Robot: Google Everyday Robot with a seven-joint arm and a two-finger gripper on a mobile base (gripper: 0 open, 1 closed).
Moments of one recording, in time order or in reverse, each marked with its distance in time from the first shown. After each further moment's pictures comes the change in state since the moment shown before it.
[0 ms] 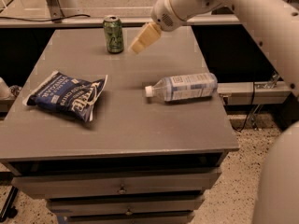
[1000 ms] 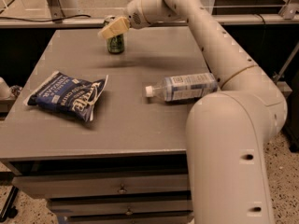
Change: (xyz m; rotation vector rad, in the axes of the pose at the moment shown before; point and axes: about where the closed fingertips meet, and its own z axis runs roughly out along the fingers) arm -0.067 -0.055 0.121 -0.079 -0.297 0.130
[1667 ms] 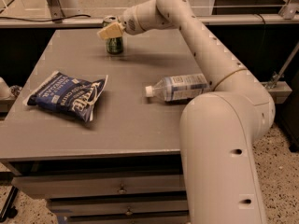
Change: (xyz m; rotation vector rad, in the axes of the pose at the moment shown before) arm 0.014 -0.006 0.031 -0.006 -0.019 0.063
